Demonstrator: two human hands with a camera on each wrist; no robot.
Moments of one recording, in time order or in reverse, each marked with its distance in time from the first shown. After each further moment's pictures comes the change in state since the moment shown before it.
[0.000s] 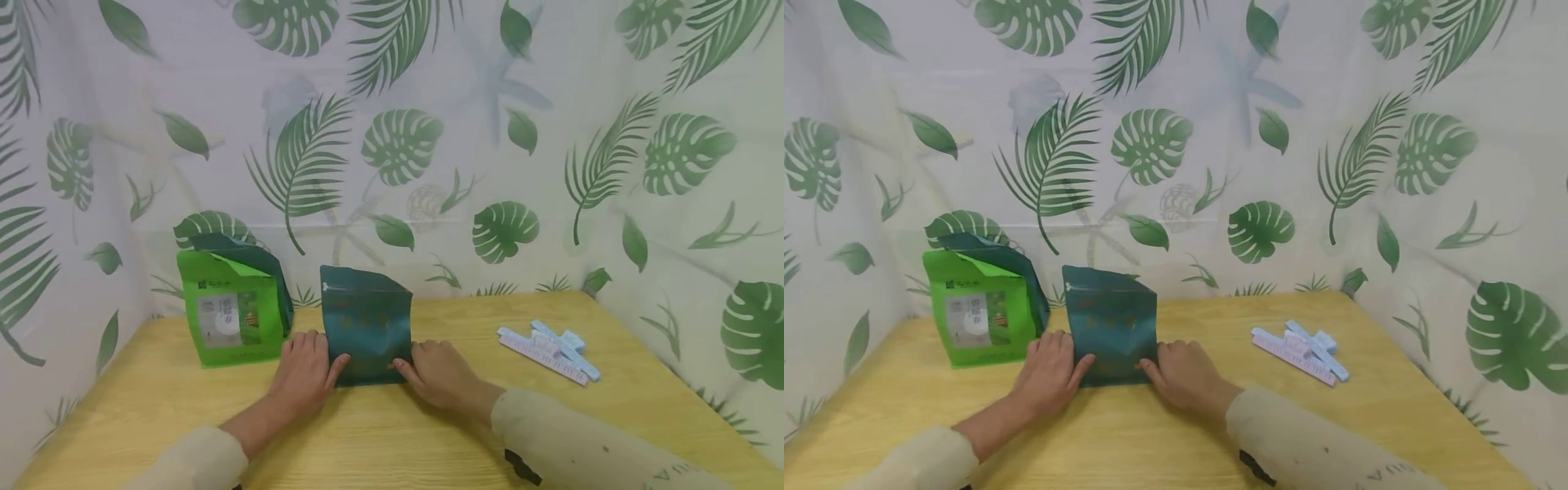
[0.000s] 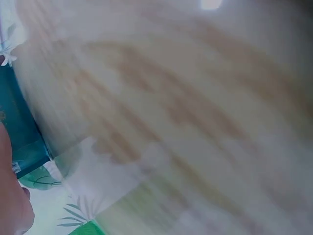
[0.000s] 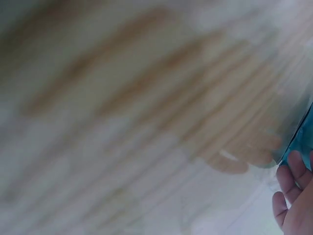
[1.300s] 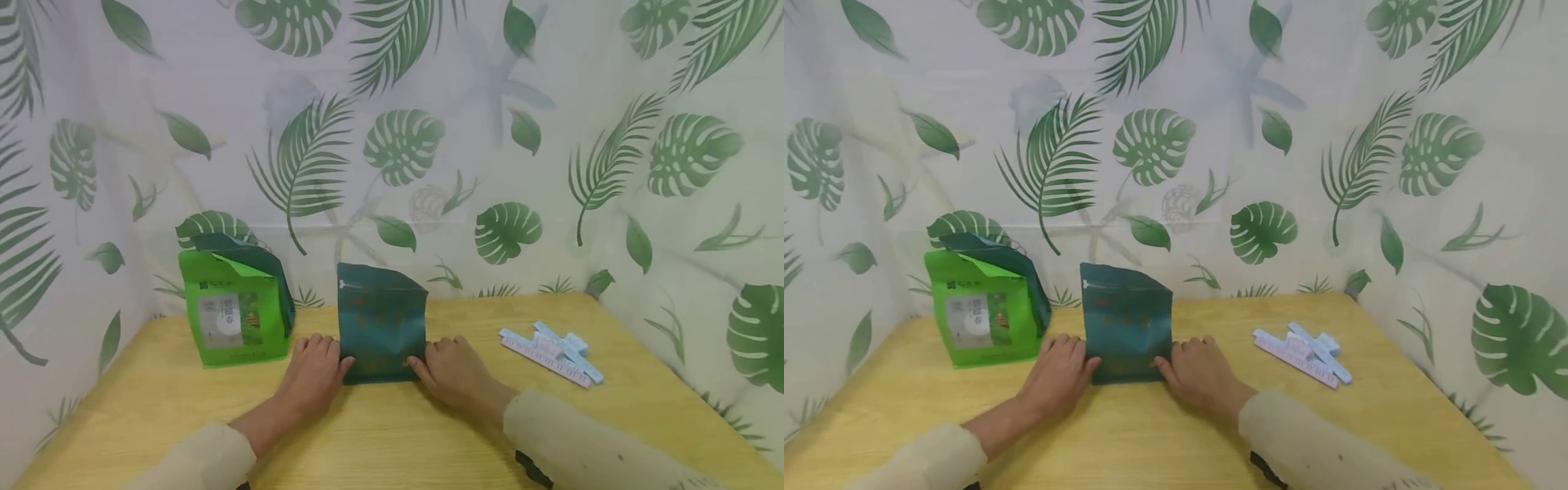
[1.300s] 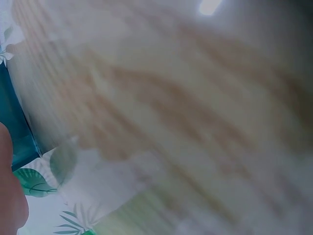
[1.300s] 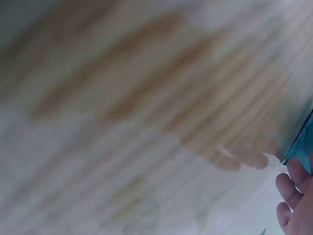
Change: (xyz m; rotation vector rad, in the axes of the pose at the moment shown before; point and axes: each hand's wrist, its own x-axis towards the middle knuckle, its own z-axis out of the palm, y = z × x) left_hand 0.003 0.007 0.001 0.041 0.015 0.117; right_hand -0.005 0.015 -0.006 -0.192 -0.018 0.016
